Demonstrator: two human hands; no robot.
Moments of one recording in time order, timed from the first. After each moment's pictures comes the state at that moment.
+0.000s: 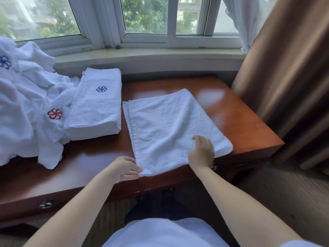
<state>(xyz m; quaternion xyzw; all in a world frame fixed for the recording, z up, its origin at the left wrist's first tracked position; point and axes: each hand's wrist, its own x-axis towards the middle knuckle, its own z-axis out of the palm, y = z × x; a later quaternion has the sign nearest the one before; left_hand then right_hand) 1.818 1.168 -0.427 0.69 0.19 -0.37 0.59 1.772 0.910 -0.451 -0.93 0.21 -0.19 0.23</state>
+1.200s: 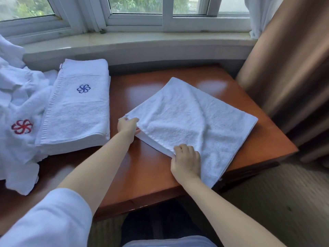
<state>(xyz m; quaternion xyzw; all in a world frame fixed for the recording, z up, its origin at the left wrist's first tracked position) 1.991 1.080 -0.434 0.69 0.25 -0.11 0.67 1.819 0.936 -0.468 -0.98 0.11 -0.09 0.10</state>
